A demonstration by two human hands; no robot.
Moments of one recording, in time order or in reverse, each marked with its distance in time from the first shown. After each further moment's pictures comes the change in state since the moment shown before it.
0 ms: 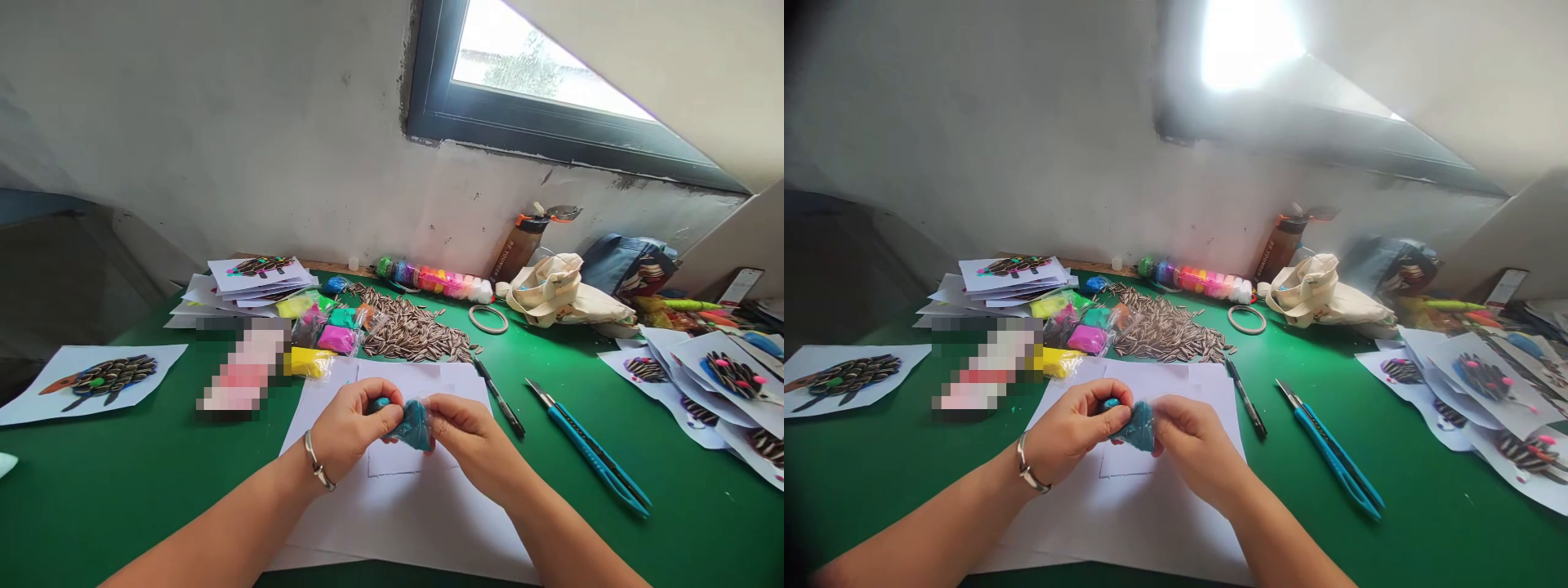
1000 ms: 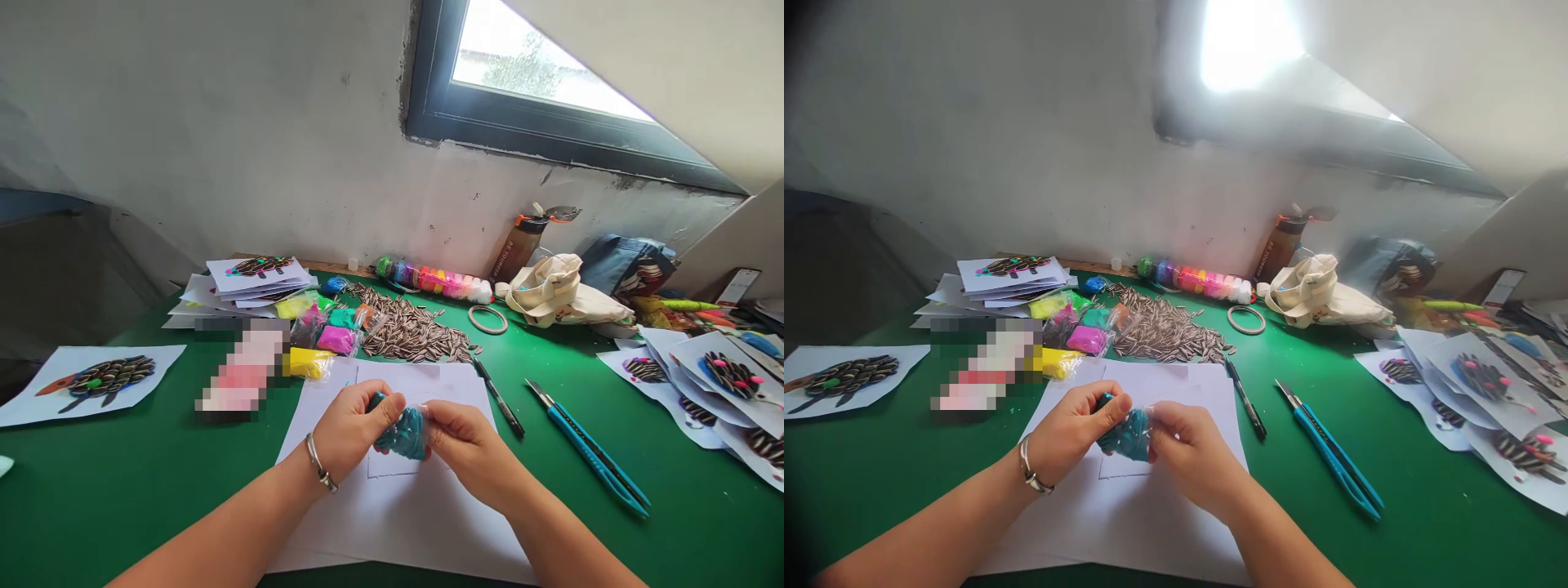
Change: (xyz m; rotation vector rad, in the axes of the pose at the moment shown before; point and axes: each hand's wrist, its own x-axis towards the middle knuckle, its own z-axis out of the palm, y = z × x) left_hand 0.000 -0.002 0.000 0.098 0.024 -0.031; right_hand 0.000 0.001 0.003 -0.073 -0.008 0.002
